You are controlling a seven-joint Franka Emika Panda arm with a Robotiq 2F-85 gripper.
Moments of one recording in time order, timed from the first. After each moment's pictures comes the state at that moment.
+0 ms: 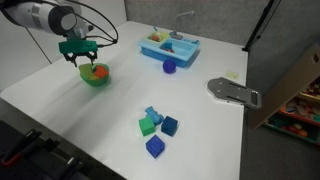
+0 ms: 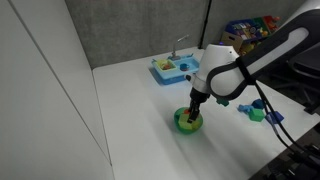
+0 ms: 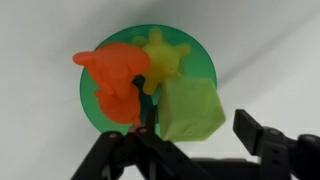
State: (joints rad) arm -0.01 0.63 0.33 -2.03 -0.02 2.65 -0.54
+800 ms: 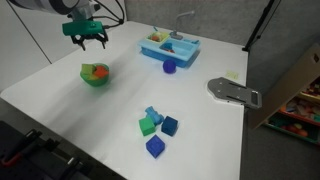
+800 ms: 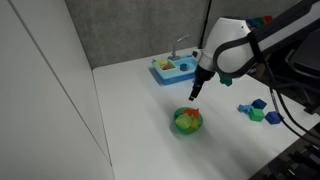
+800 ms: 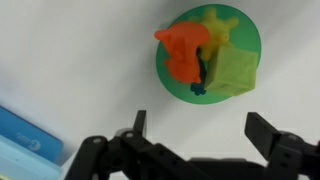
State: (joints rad) arm 0.01 0.50 0.24 -2.01 -0.03 2.65 -0.43
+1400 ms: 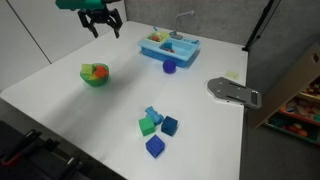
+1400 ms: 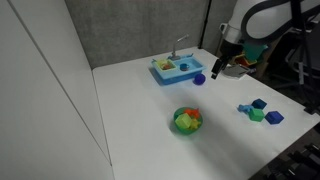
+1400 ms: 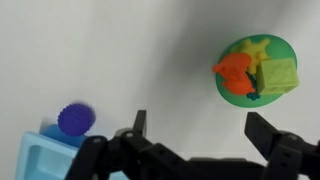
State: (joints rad) arm 0.03 0.25 0.06 -2.08 -0.07 2.44 -0.17
